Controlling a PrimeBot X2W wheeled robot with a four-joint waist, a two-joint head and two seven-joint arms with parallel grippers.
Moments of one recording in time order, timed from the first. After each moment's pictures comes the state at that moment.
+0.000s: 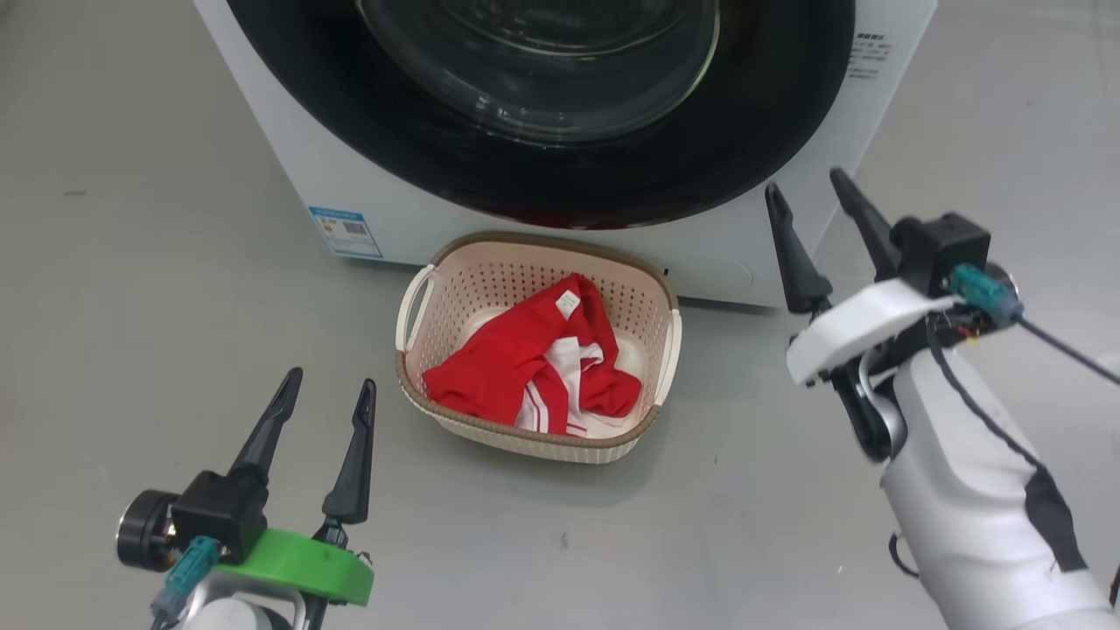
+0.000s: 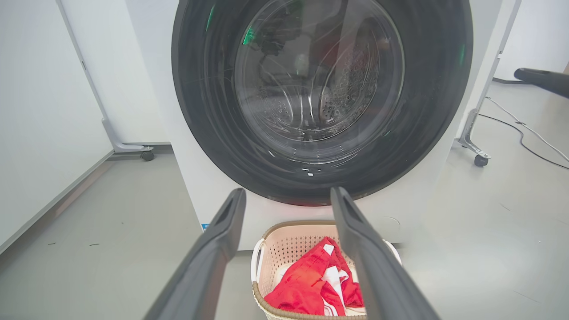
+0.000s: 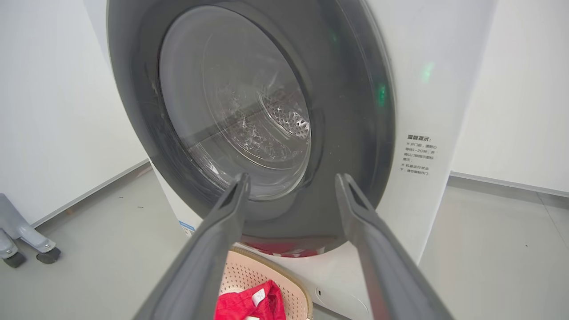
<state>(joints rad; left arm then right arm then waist) -0.08 0.11 -0.24 0.11 -0.32 -0.04 -0.25 -0.57 -0.08 0.25 0.60 0.31 0.10 -0.25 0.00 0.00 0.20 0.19</state>
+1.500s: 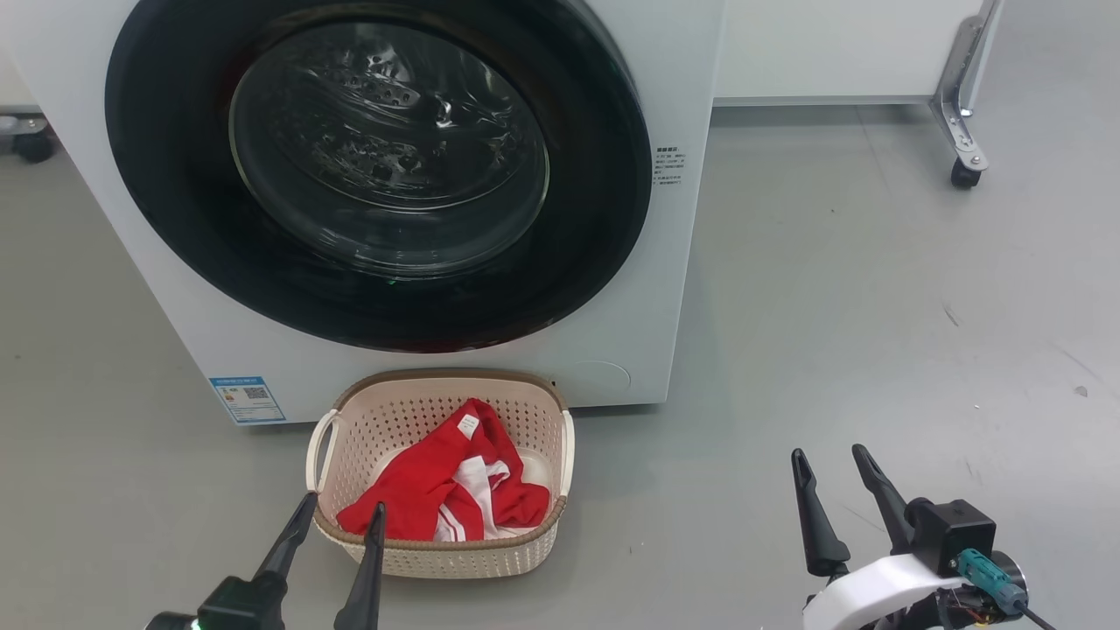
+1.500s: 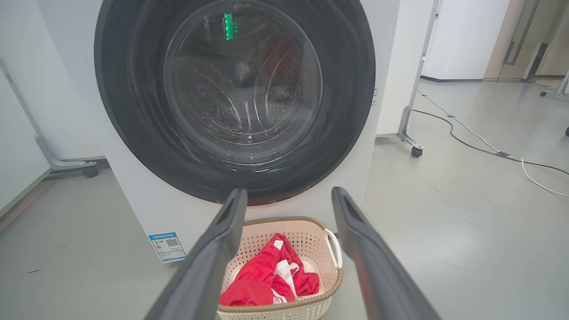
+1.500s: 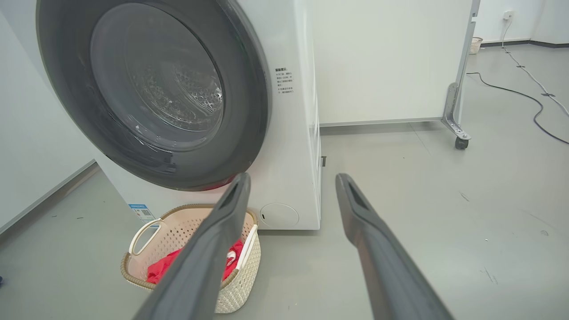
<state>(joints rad) 0.14 0.12 -0.26 0.06 -0.33 0.00 -0.20 0.04 -0.05 0.21 0.27 0.33 0.01 -0.25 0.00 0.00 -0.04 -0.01</state>
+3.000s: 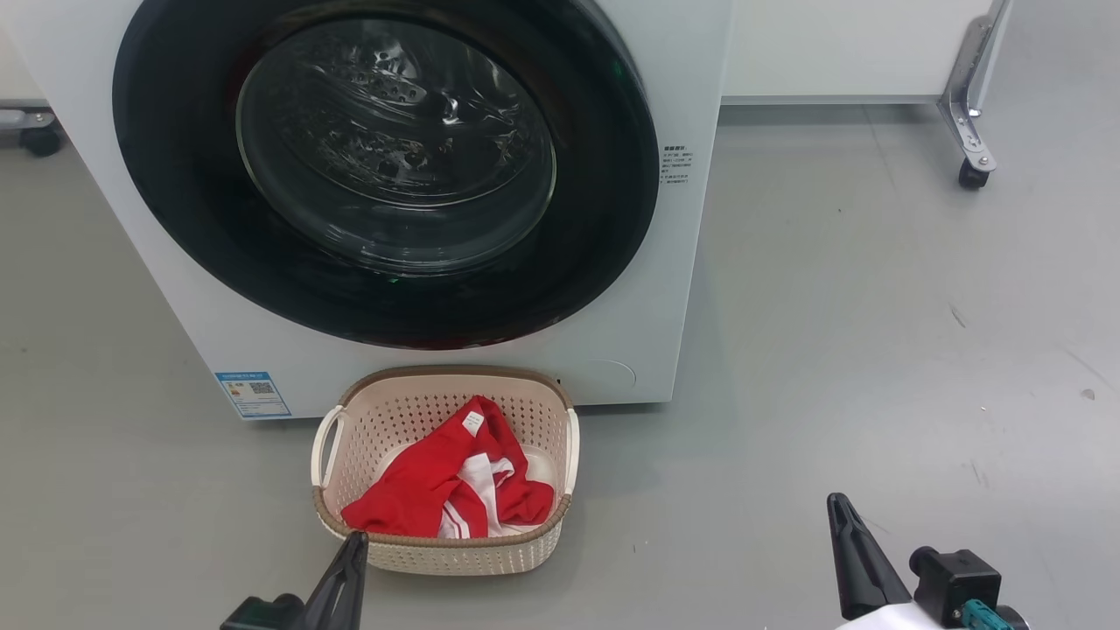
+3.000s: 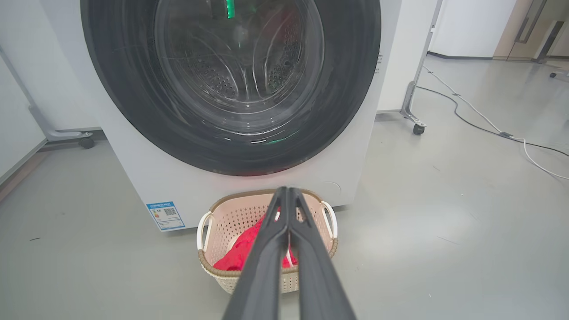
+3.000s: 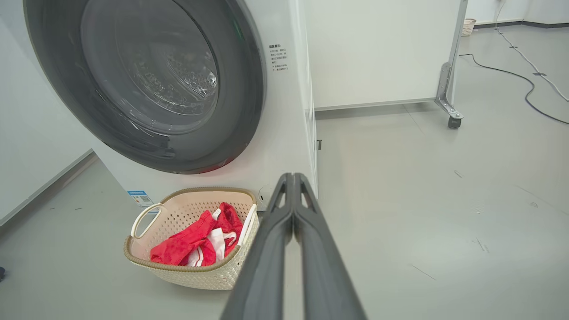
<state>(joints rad) 0.18 0.11 -0.28 0.07 -0.33 0.02 -0.15 0.16 -0.04 0.21 0.20 0.33 -0.01 -0.25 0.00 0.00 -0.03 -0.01</state>
